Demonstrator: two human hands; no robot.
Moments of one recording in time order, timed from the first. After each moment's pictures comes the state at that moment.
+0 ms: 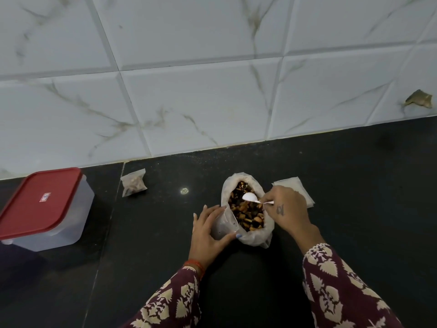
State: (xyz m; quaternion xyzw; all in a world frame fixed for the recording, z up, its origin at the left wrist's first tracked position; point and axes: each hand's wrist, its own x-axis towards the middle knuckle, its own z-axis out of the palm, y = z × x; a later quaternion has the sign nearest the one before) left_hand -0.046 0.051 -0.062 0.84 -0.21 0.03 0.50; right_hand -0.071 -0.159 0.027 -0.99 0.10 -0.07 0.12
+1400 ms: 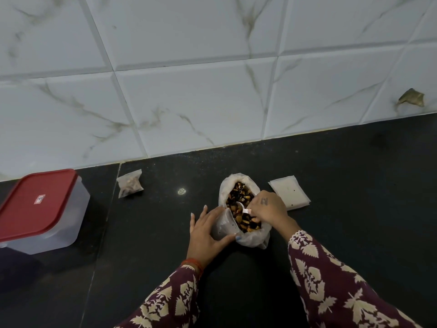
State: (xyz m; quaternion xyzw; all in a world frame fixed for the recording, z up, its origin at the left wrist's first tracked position) left_hand -0.043 0.050 -0.064 0.87 -0.24 0.01 0.43; right_hand -0.044 -0.137 0.020 -0.92 0.24 0.13 0.29
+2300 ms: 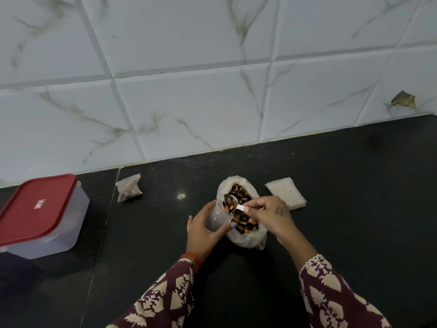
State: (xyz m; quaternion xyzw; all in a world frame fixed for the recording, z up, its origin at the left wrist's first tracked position) left_hand -0.043 0.041 -0.036 0.84 -0.16 -0.02 0.53; right_hand -0.094 -0.127 0.047 -0.83 0.21 0.00 0.52
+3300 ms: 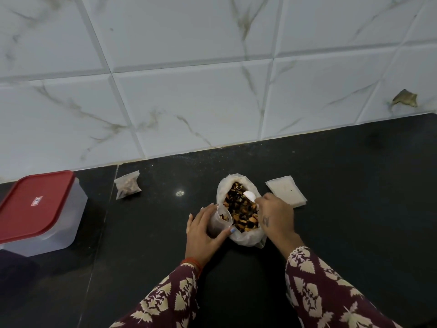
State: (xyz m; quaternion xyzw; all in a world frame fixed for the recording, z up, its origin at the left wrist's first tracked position) left_hand -0.044 0.046 -0.067 0.86 -0.20 0.05 0.47; right_hand -0.081 -0.142 -0.002 -0.98 0.13 -0.14 0.11
